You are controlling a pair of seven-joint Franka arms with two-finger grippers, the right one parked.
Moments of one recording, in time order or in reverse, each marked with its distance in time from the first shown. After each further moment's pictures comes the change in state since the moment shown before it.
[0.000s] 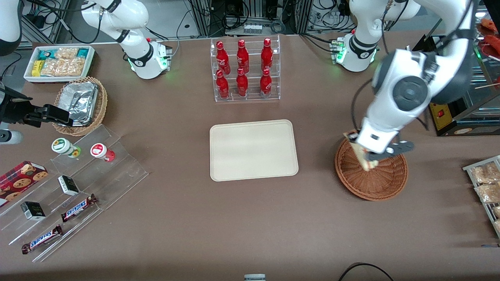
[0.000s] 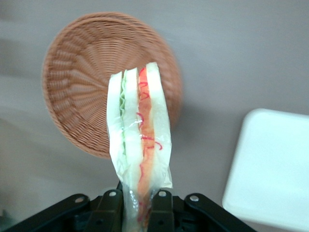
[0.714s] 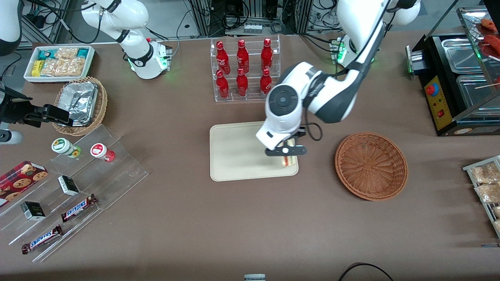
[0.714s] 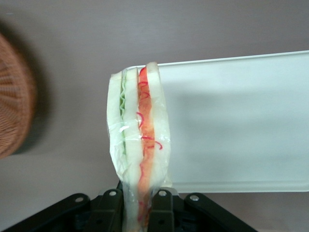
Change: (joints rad) arm -0.318 0.358 -0.006 0.310 -0.054 0.037 -0.121
